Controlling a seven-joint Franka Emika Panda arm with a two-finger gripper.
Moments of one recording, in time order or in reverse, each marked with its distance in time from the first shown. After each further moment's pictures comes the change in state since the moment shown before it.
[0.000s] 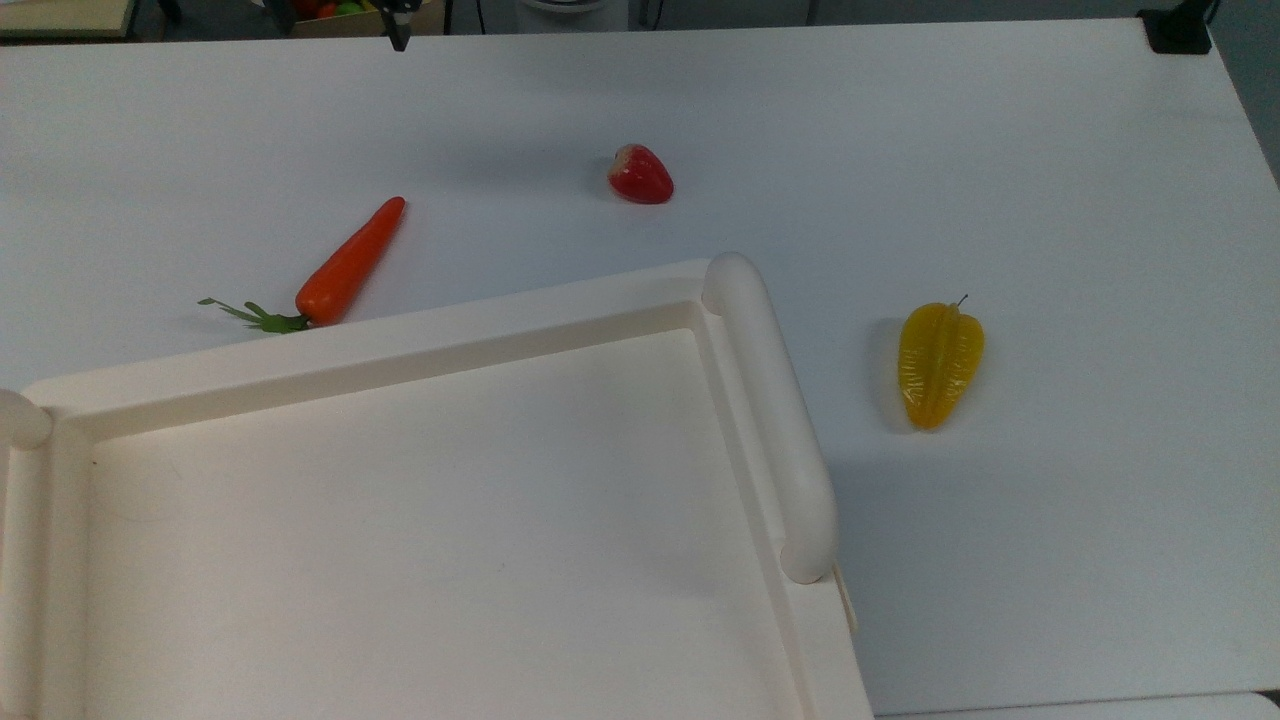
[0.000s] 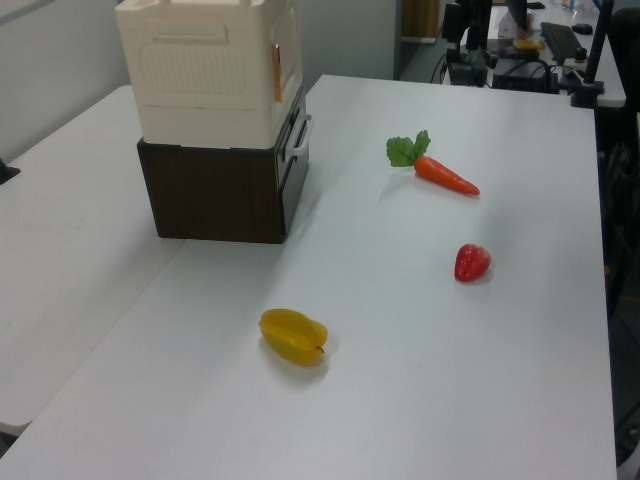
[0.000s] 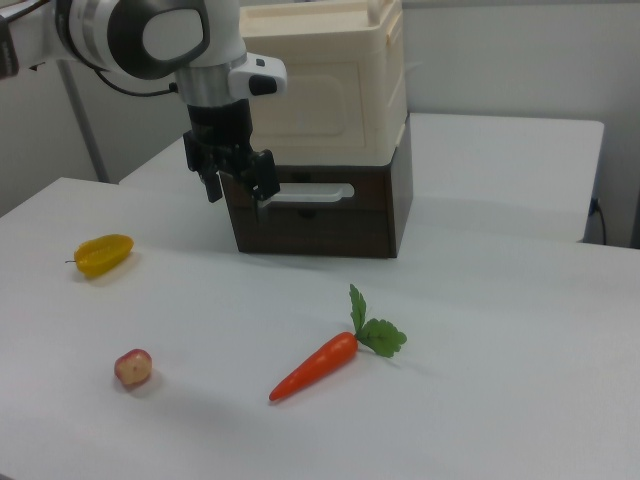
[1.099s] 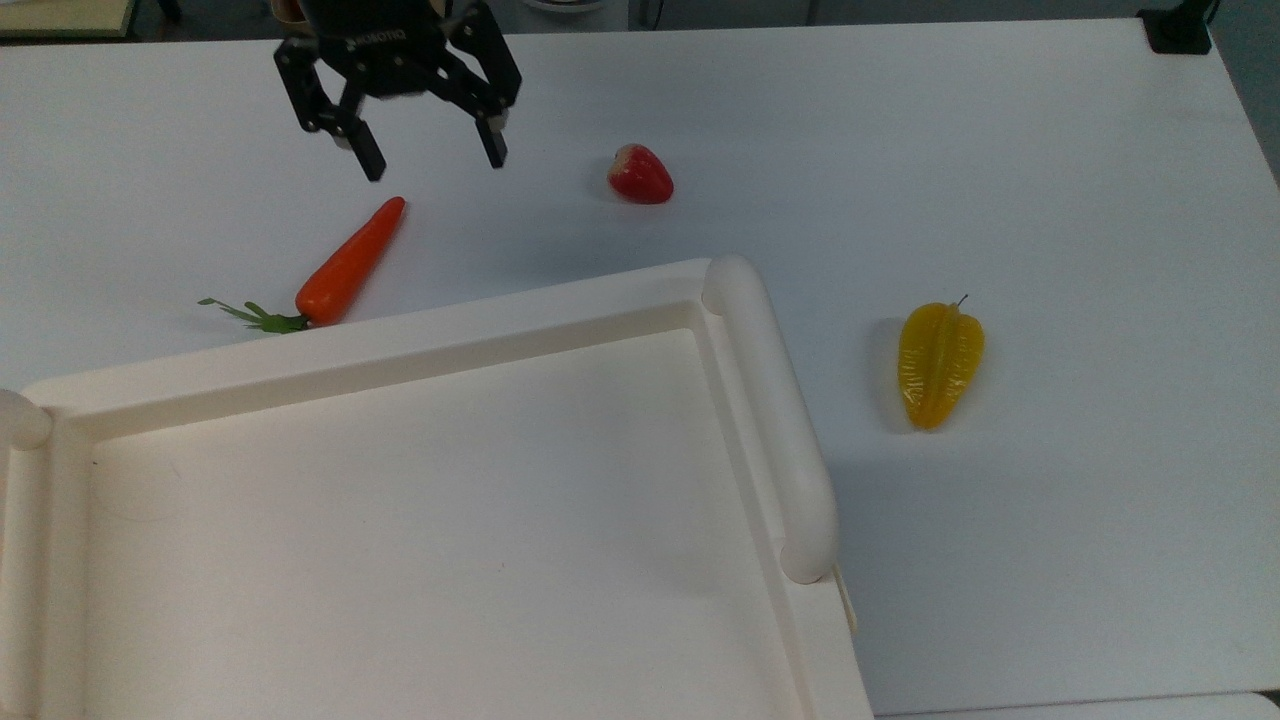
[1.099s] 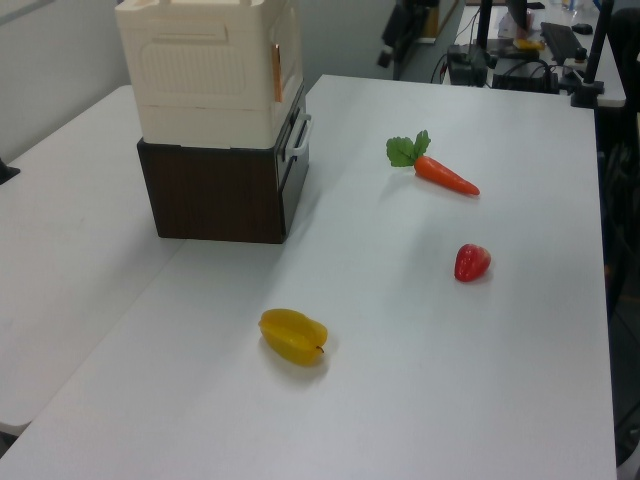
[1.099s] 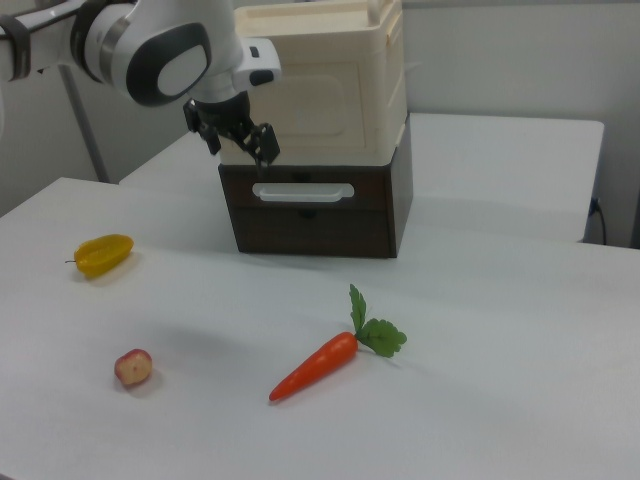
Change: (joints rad) arm 0.076 0.098 0.017 0.005 0.258 0.412 -0.125
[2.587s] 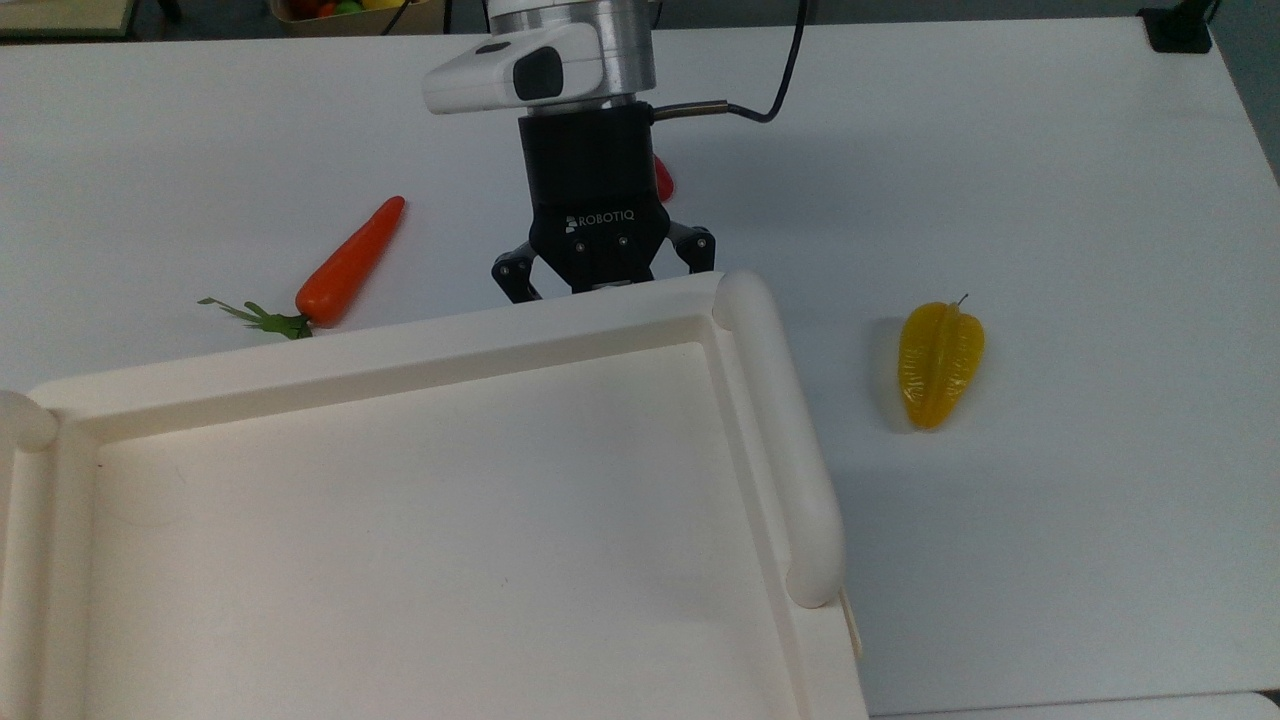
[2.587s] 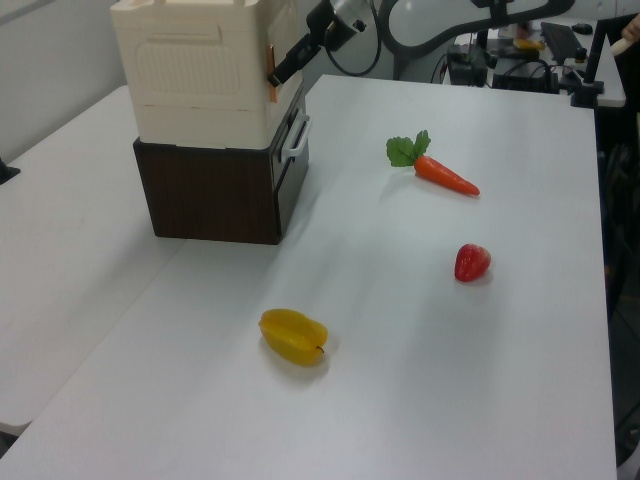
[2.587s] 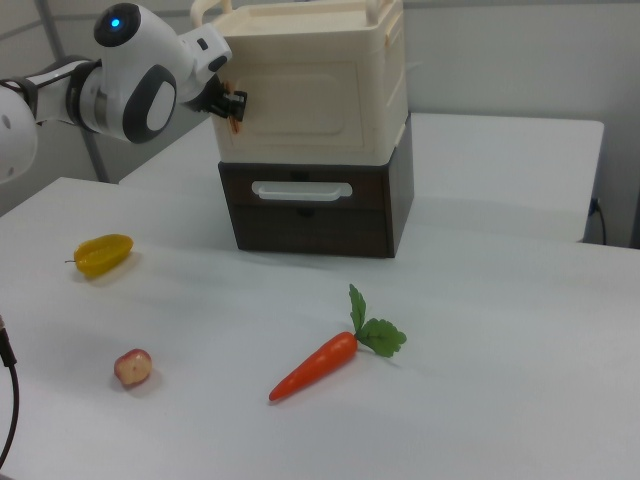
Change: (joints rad) arm 0.217 0.259 0.004 0.129 -0.091 0.637 -0.002
